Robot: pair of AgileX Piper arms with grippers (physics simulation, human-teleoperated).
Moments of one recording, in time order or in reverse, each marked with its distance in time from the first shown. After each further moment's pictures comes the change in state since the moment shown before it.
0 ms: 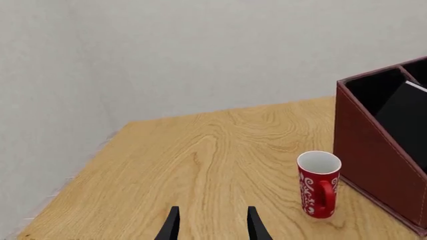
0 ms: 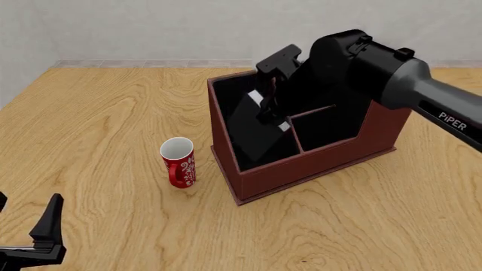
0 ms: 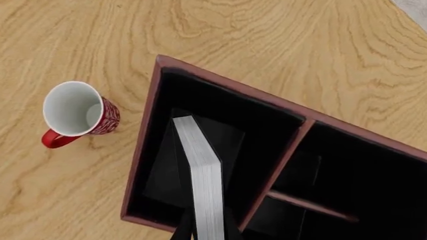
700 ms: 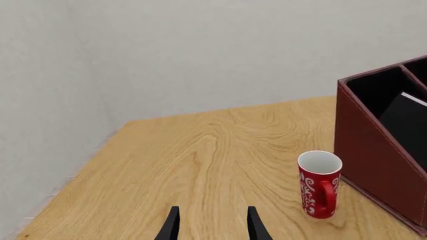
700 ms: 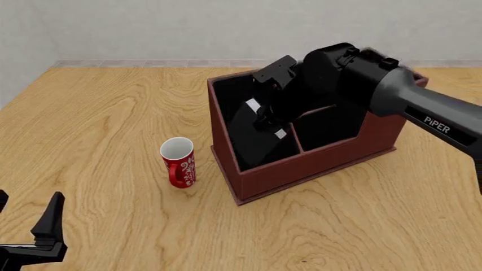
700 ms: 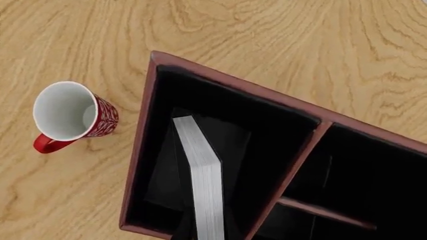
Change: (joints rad) left arm 0.000 0.035 -0.002 -0.025 0.002; right arm 0.006 0.027 0.041 -0.047 0.027
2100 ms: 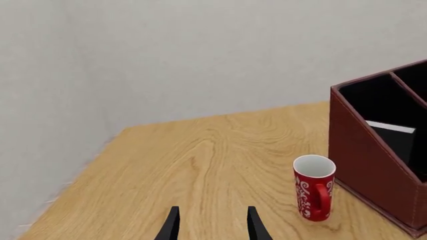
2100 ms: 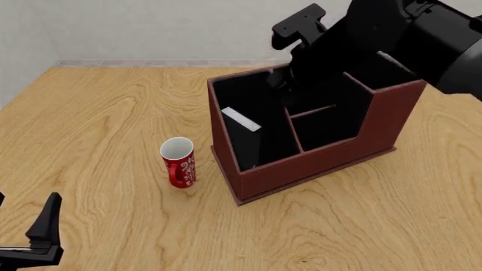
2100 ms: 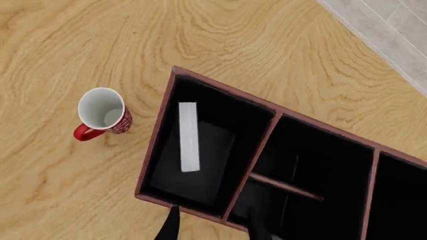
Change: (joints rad) left arm -0.017 -0.070 -0.024 0.073 0.000; right arm -0.001 -0.156 -0.123 0.153 -0.044
